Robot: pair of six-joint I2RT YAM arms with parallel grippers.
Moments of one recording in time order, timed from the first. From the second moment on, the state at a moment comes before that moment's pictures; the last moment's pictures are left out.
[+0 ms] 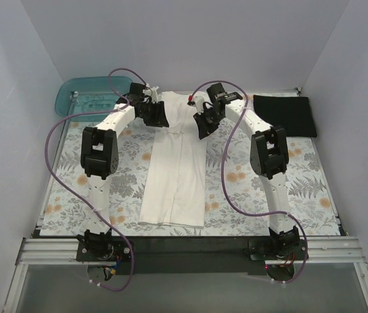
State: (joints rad) left arm -0.22 2.35 1.96 -0.53 0.51 -0.13; right arm 0.42 2.34 2.09 -0.92 -0.50 -0.37
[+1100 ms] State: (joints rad) left arm -0.20 2.08 1.53 -0.50 0.55 -0.12; right arm 0.42 2.51 2.24 -0.77 -0.24 -0.26
